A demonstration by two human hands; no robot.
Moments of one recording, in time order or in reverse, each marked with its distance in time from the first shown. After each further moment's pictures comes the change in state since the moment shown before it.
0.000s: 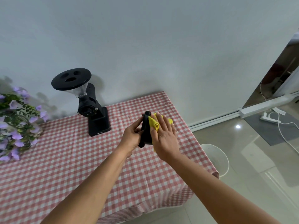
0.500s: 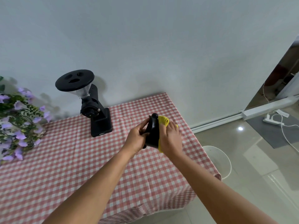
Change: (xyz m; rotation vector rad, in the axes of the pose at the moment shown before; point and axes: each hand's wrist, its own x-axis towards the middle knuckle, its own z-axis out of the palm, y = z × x) left_hand -0.003 0.002 0.004 0.129 -0.050 0.060; right_hand 0.009 -0.009 -0.009 0.215 0.077 0.314
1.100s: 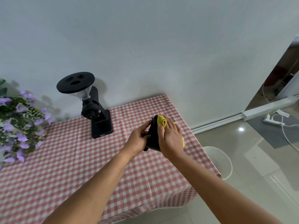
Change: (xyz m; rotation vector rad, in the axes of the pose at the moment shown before) left_hand -0.012 0.010 0.001 0.015 -0.056 -0.001; right_hand -0.008 -0.005 -0.009 -0.155 0.038 -0.211
